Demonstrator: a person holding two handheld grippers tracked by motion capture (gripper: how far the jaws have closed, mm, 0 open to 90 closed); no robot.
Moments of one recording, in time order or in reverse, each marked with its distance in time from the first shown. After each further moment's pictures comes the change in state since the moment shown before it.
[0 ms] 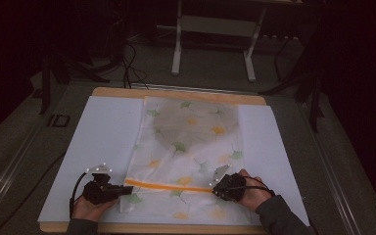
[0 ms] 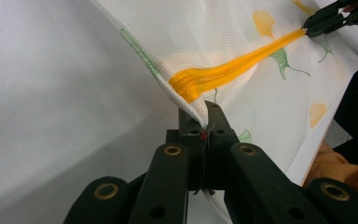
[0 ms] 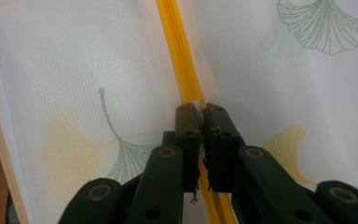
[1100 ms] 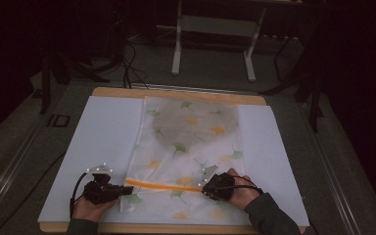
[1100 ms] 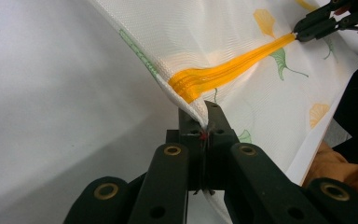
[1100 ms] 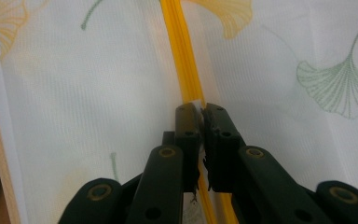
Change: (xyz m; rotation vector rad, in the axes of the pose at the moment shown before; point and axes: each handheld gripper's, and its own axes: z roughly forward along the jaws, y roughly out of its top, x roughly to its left) left arm 0.000 0.000 0.001 0.003 -0.003 0.003; right arm 0.009 0.026 0.012 -0.032 0.010 -0.033
